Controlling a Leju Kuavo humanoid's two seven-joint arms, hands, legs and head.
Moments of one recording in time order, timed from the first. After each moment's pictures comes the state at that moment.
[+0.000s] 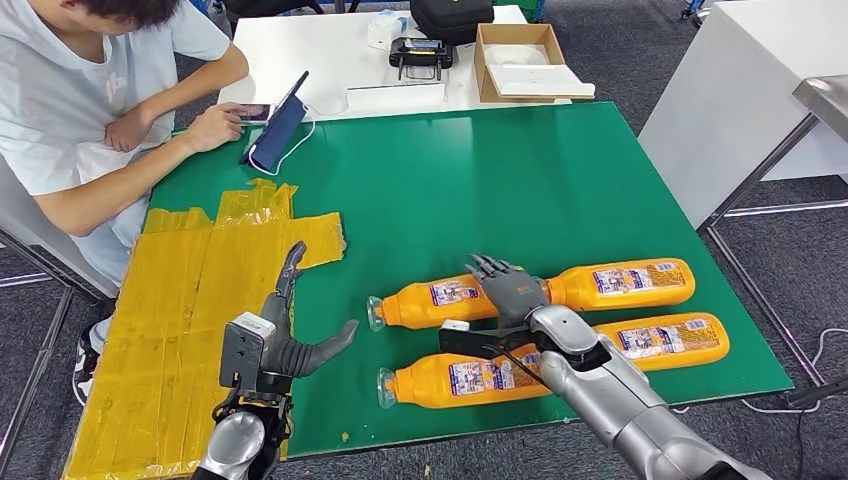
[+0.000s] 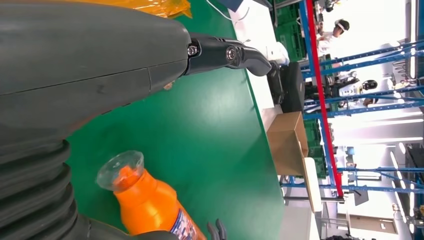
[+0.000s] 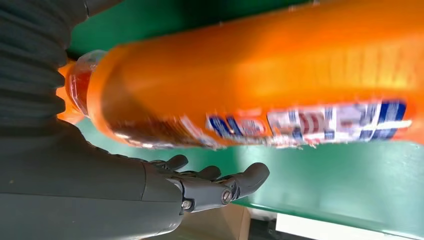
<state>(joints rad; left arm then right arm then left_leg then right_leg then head) -0.06 -0.13 -0.36 -1.43 -0.10 0.21 -0.38 -0.49 -0.18 0.74 -1.01 0.89 -0.01 0.04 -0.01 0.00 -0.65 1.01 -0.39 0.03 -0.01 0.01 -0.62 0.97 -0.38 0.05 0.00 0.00</state>
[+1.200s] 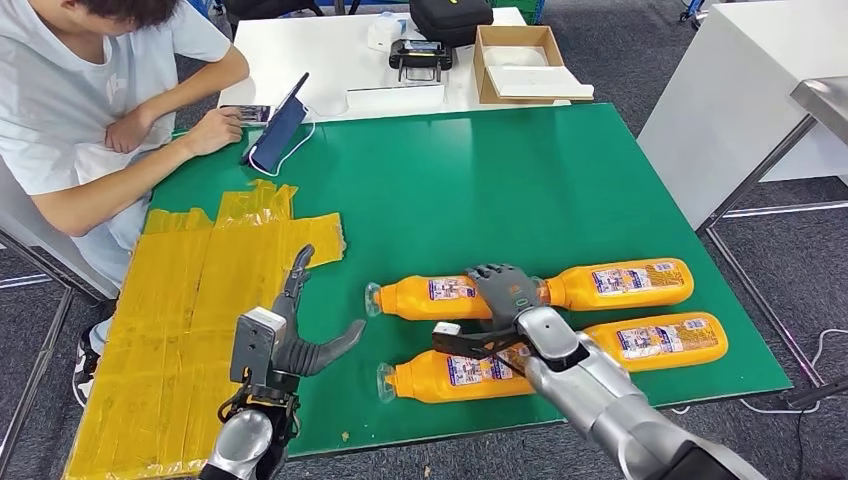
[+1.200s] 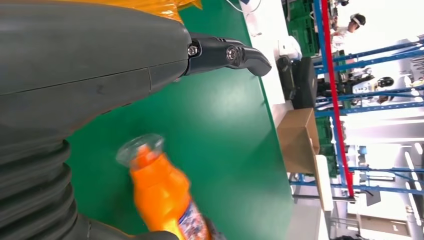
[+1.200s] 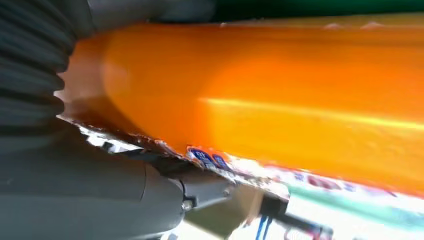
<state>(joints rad) -0.07 -0.15 -0.36 -1.40 -0.11 0.20 -0.35 -0.54 -0.08 0.79 -0.78 1.06 -0.26 0.11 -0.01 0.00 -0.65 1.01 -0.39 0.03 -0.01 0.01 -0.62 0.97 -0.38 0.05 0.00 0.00</state>
